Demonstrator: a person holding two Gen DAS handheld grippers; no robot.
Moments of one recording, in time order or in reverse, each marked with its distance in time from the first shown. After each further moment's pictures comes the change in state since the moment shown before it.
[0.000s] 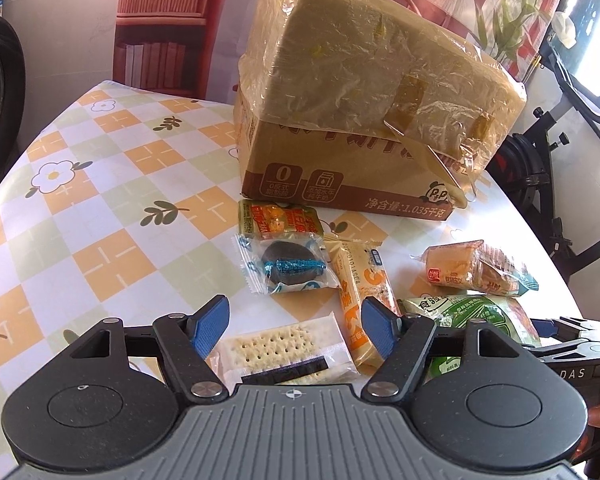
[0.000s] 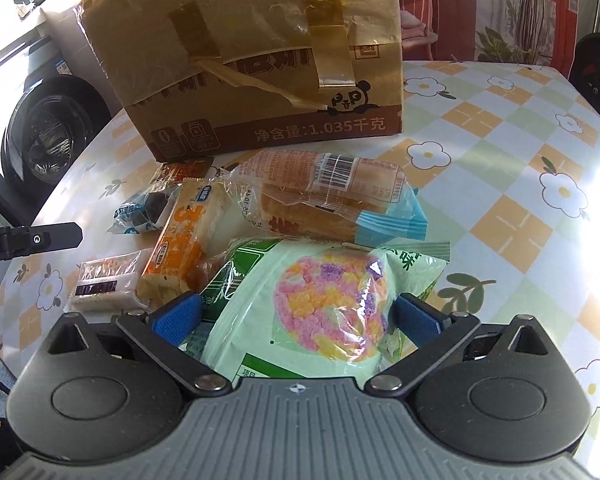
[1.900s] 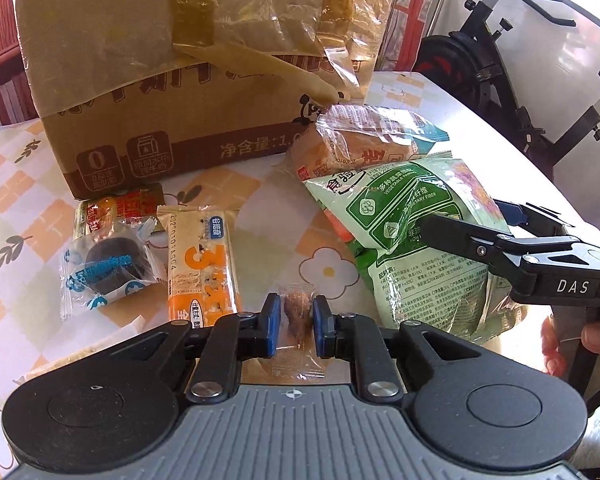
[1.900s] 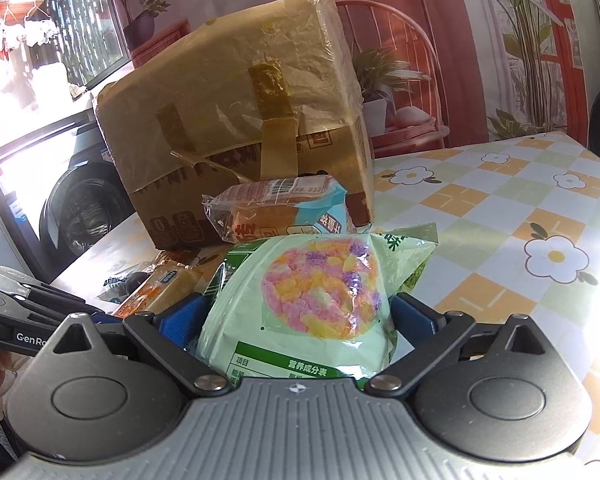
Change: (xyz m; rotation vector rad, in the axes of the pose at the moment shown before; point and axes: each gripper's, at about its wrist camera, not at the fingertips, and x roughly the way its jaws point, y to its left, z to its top) left arm 0.095 -0.117 -0.010 0.300 0.124 -0.047; right arm 0.002 -0.082 -0.019 0.025 -0.371 0.153
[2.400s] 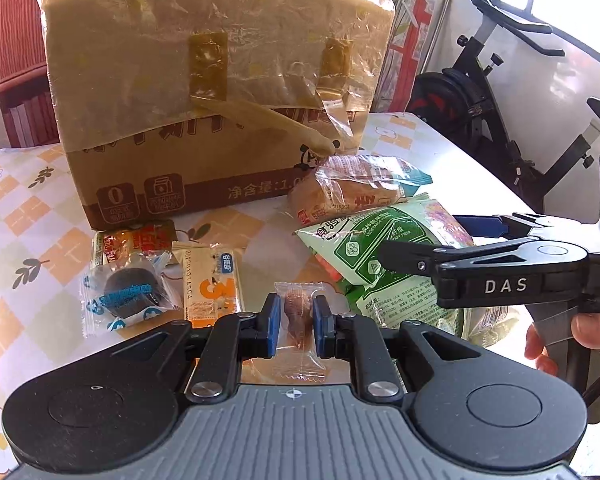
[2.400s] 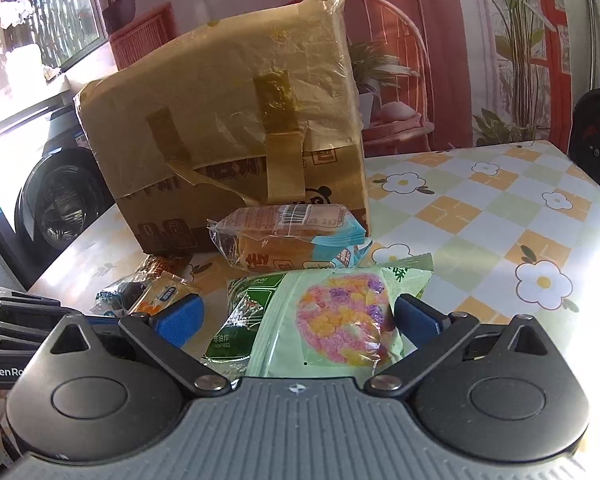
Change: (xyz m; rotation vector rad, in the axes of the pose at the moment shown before) left arm -0.032 0.000 0.001 -0.017 -0.113 -0.005; right arm 0.018 0.038 0.031 -0.071 0.129 -0.150
